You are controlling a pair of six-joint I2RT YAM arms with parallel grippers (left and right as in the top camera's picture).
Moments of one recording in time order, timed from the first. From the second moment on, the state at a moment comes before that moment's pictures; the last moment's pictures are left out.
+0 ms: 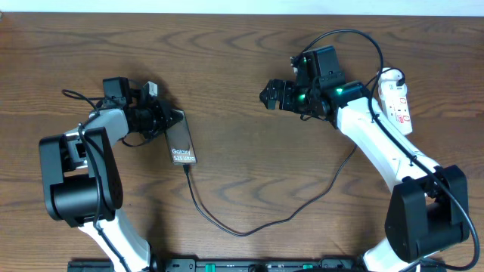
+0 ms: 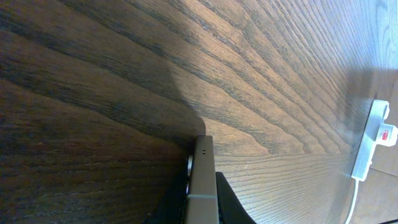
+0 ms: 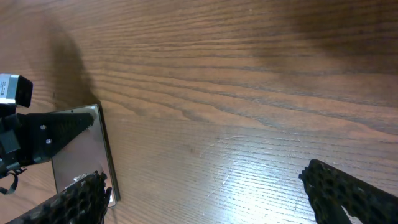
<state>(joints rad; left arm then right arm) 0.18 1.98 1.06 -0.28 0.71 -0.34 0.34 1.77 1.31 -0.52 -0.33 0.49</state>
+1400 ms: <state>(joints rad) 0.17 1.95 1.11 -0.48 0.62 -0.36 0.34 1.77 1.31 -0.53 -0.32 0.49</state>
